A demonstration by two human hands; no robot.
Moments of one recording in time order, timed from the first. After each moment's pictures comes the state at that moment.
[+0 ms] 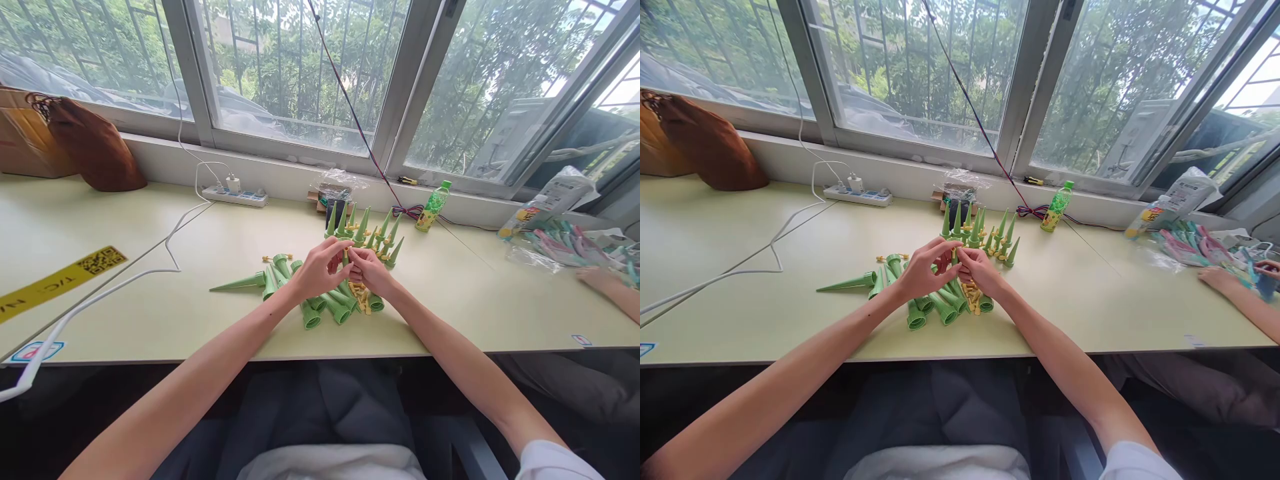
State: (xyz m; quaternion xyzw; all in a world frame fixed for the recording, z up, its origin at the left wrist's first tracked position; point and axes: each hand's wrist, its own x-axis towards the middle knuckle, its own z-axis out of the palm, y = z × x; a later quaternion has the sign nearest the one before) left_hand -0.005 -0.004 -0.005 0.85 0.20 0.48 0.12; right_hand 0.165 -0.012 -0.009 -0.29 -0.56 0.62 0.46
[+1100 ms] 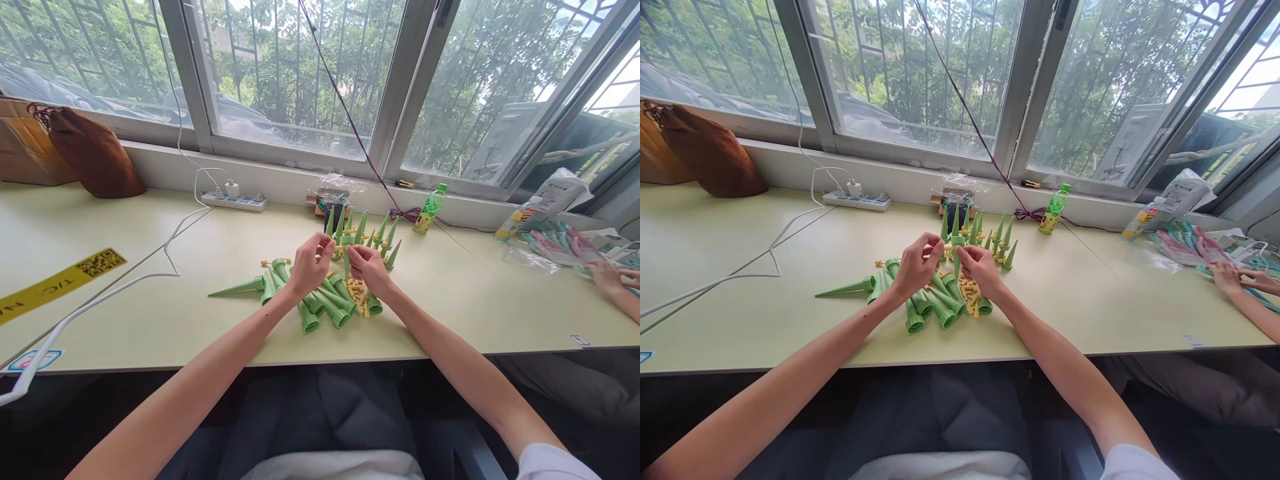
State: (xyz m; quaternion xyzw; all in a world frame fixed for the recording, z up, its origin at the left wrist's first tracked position) left_hand -0.003 0.001 0.001 0.73 0.34 0.55 0.25; right_hand 0.165 -0.005 -0.014 -0.33 -0.56 0.52 0.56
